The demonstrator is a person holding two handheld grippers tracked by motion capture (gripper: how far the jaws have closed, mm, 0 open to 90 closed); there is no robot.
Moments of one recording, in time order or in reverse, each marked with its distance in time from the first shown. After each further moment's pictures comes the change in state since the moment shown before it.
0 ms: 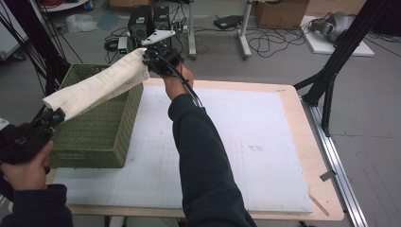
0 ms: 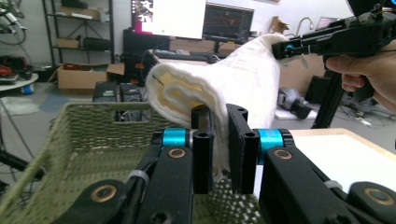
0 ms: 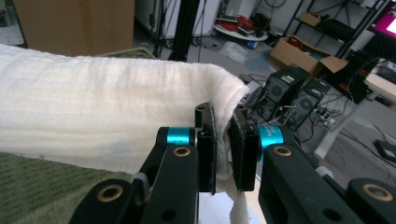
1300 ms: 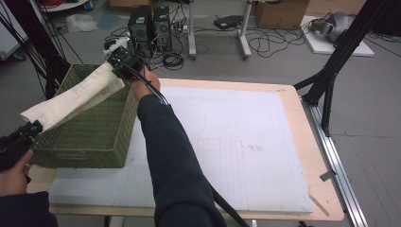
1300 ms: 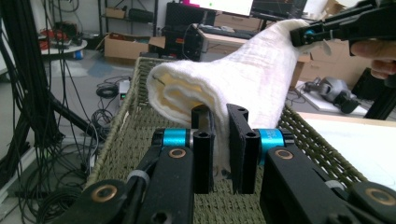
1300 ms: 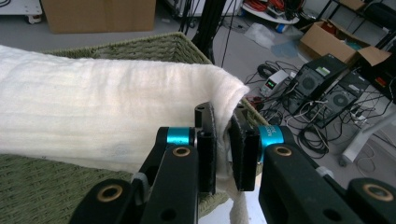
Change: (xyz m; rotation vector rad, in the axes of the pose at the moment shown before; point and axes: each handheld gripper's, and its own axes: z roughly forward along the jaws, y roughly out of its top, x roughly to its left) left arm 0.059 -0.035 -0.013 0.089 0.163 -0.066; right arm 0.054 0.011 0.093 0.099 0.080 -0.054
